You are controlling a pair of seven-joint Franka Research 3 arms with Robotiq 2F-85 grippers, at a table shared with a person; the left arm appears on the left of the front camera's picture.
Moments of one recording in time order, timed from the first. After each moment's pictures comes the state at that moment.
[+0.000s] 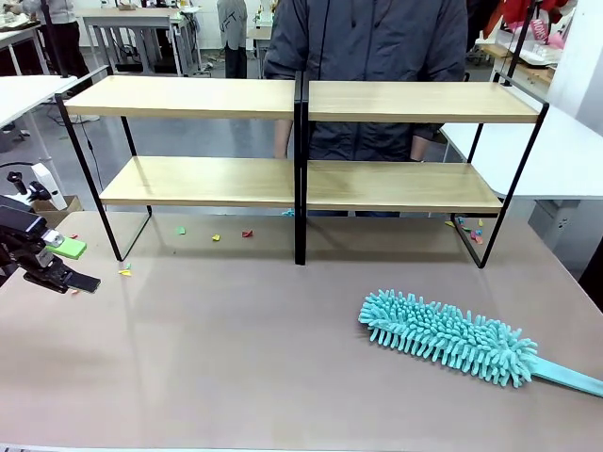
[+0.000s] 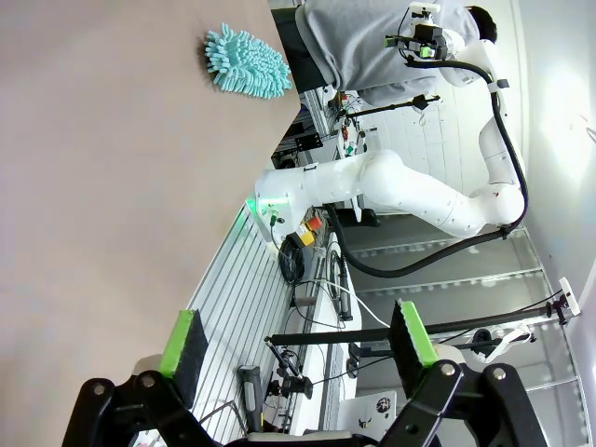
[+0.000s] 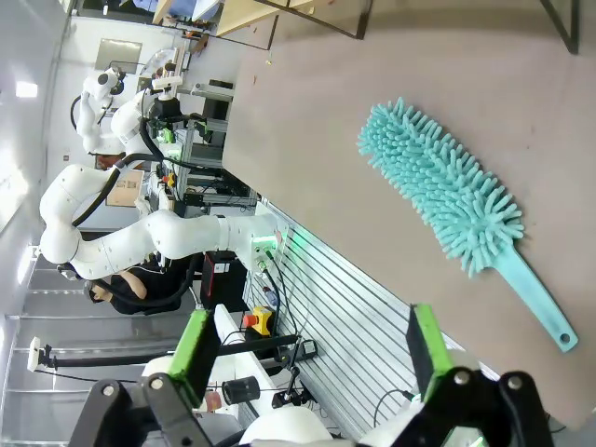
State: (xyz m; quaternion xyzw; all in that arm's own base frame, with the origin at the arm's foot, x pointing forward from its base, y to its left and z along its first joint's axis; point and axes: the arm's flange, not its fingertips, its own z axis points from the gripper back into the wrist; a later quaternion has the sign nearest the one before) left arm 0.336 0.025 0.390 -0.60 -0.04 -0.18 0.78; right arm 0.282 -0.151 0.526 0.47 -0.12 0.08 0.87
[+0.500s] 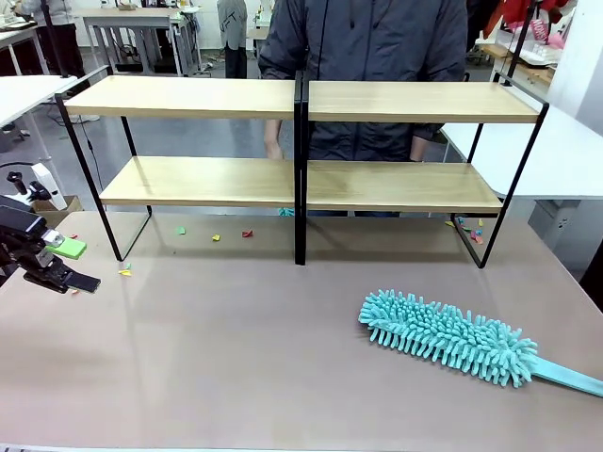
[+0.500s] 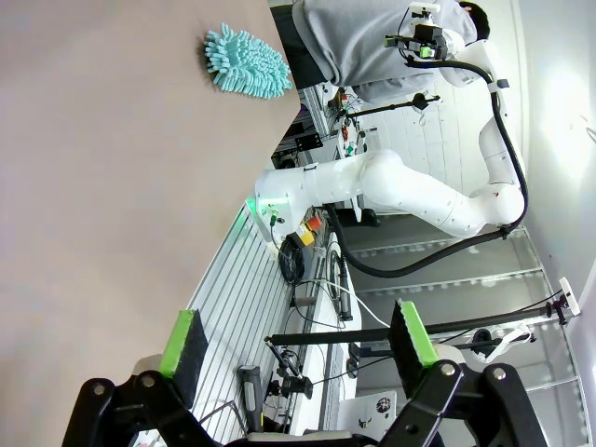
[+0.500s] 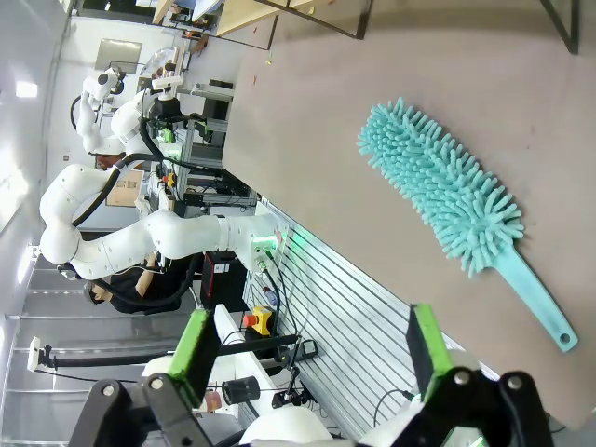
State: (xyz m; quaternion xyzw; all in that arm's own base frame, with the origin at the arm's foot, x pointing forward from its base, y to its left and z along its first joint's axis) left arm 0.336 0.025 0.390 -0.60 -0.04 -0.18 0.78; right arm 0.282 -0.151 0.526 0.47 -0.12 0.08 0.87
